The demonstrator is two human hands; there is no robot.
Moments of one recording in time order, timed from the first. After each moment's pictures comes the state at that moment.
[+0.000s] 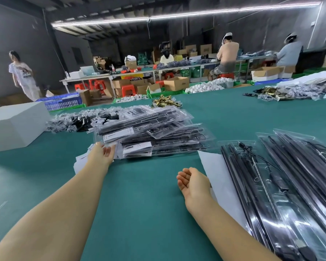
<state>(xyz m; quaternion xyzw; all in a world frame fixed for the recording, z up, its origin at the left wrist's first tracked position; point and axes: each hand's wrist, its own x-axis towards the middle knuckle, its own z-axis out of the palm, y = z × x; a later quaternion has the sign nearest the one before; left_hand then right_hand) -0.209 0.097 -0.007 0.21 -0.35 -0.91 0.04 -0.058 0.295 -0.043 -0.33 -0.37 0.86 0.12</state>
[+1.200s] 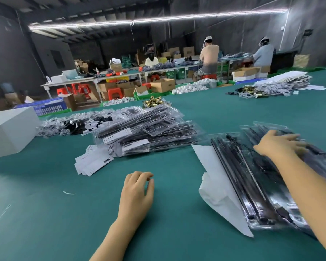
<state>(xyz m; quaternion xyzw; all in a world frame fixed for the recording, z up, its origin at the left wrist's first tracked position) -0.046 0.123 -0.068 -0.26 -0.87 -0.33 0.26 -0.008 0.489 0.018 -0.53 -0.84 0.08 -0.03</state>
